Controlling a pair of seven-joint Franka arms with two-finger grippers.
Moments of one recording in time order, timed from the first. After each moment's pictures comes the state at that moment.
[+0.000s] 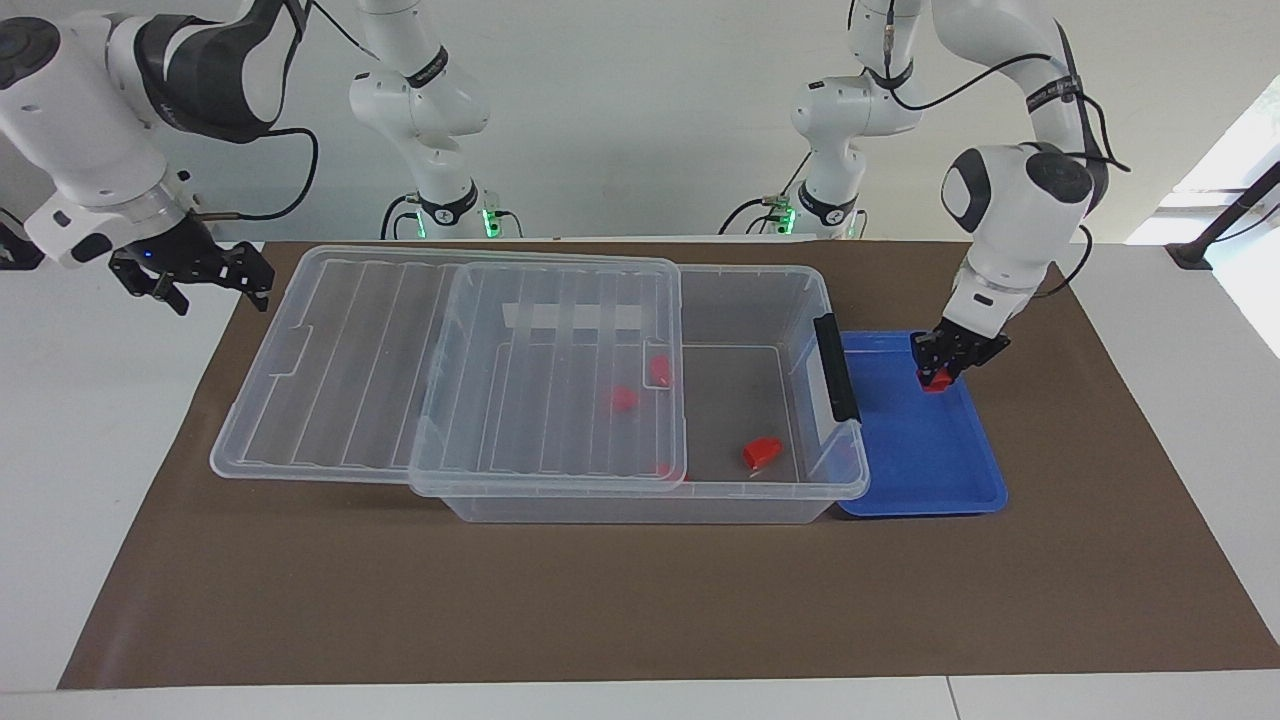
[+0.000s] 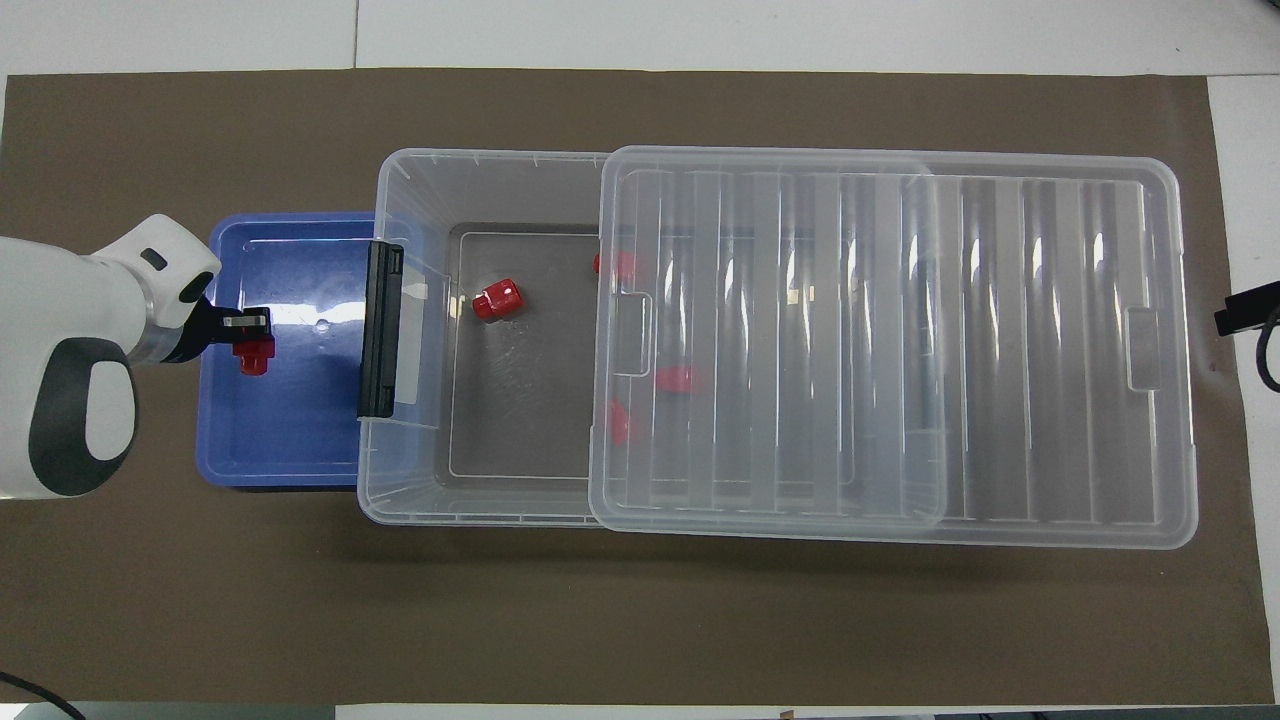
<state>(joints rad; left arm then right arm) 0.00 0.12 -0.07 -2.15 -0.01 2.38 -0.03 -0.10 0.03 -0.13 -1.67 -0.07 1.65 -0.28</state>
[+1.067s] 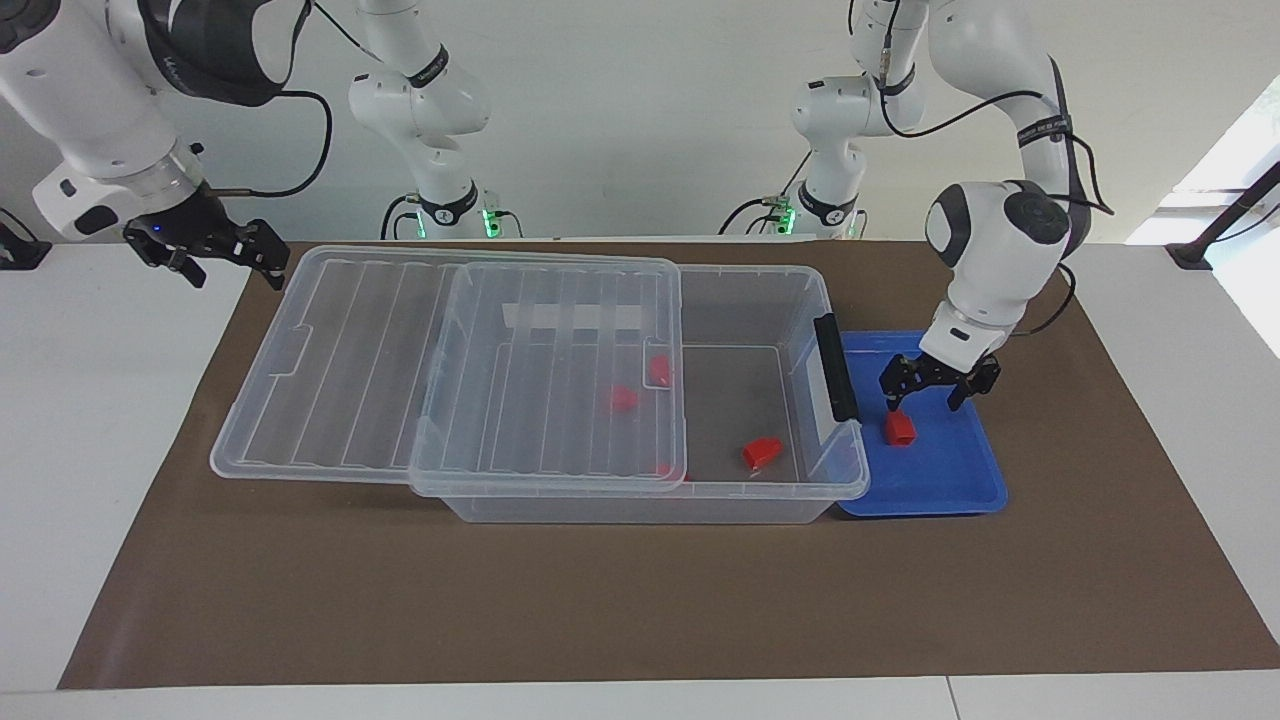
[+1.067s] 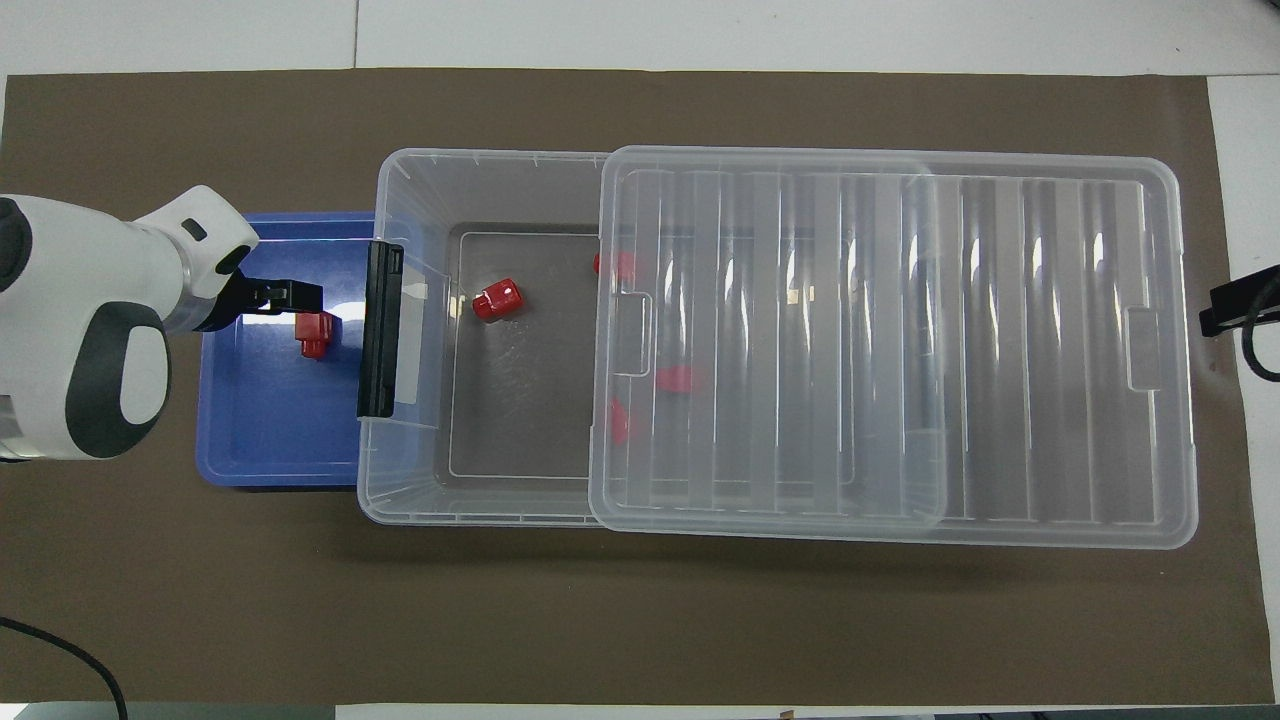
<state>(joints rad) -0.03 0.07 -0.09 -2.02 -0.01 2.20 -0.02 -0.05 0.03 -0.10 -1.59 -0.06 1.52 -0.12</state>
